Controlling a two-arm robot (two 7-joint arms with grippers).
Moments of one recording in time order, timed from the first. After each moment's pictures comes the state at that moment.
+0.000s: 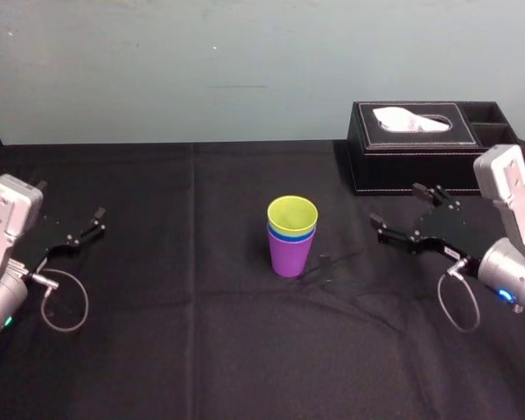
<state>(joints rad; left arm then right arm) -0.20 0.60 0.45 -1.41 -0.25 -0.12 0.03 0.24 0.56 -0.32 -1.38 0.33 -0.01 0.40</state>
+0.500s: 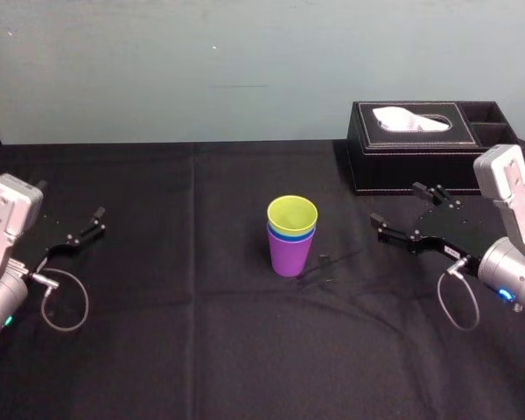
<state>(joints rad) -0.20 0.60 0.45 -1.41 -0.25 -0.12 0.03 0.24 0.56 -0.32 -1.38 0.33 -0.01 0.39</state>
